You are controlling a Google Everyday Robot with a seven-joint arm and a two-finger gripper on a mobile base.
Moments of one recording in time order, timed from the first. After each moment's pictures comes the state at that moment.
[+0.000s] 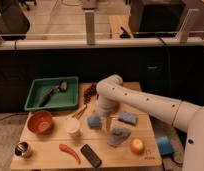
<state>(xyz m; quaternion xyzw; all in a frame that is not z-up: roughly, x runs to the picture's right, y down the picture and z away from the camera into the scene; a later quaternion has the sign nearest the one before) -0.006 0.167 0.782 -0.35 -0.22 -0.24 0.88</state>
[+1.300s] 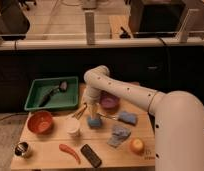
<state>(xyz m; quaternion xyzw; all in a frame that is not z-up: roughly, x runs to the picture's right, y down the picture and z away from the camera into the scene) -0.077 0.111 0.838 -0.33 -0.21 -0.19 0.90</state>
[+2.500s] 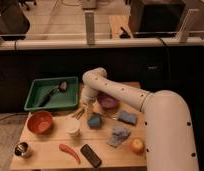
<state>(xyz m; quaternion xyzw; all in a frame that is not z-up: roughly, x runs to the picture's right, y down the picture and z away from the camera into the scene) -0.098 0.115 0.874 -0.35 -0.21 -0.10 0.91</state>
